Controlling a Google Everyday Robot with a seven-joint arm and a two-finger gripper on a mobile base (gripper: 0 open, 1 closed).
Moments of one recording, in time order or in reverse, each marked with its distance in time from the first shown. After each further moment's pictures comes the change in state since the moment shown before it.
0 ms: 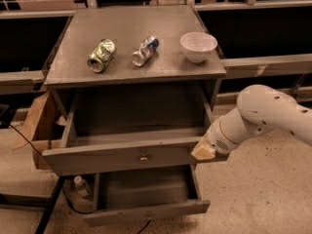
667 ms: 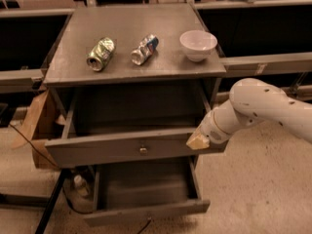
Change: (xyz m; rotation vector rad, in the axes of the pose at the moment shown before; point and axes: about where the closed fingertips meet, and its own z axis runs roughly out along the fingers) arm -0.028 -0.032 0.009 0.050 -0.036 -0.051
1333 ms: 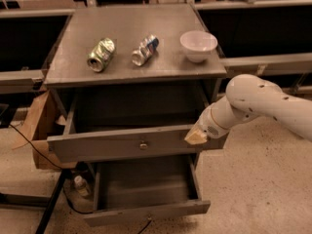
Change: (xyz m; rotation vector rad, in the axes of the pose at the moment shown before) arm -0.010 -0.016 0.003 0.017 0.000 -0.012
